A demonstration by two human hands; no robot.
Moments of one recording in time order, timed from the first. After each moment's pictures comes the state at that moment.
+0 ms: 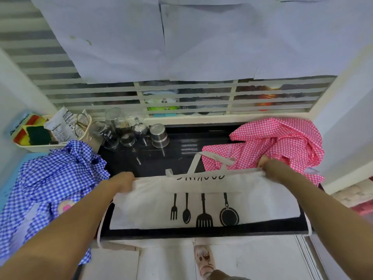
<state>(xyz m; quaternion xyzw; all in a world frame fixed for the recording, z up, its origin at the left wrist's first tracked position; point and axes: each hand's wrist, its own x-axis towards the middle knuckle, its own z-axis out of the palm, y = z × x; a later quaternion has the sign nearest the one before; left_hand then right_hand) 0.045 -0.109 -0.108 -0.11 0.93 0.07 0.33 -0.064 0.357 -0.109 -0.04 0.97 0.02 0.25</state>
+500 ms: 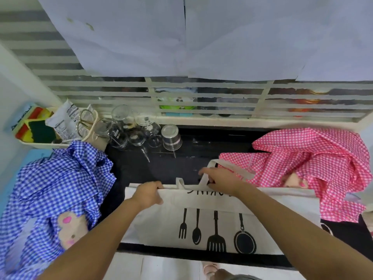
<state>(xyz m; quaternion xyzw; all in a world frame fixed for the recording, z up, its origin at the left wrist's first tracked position) 0.025 -0.081 -0.162 -0.16 0.92 0.23 0.28 -0.088 0.165 -0.151 -0.31 0.90 -0.10 0.30</state>
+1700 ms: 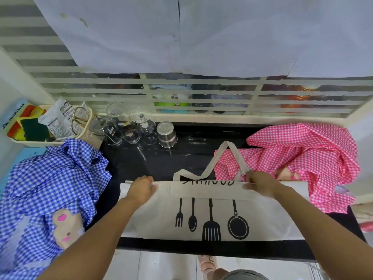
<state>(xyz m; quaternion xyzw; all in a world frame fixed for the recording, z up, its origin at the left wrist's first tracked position) 0.023 -0.084 -0.183 -0.18 0.95 0.14 0.20 -0.101 0.297 -0.168 -0.20 0.92 -0.10 0.32</state>
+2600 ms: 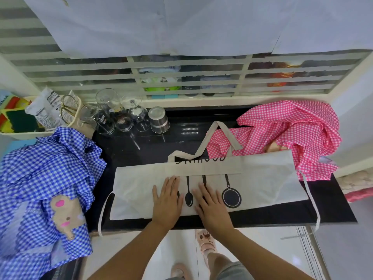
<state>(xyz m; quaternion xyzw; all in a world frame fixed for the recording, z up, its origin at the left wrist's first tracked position) 0.110 0.022 -0.213 -0.06 0.99 0.12 0.08 0.095 0.203 -0.234 -0.26 0.95 -0.14 0.11</state>
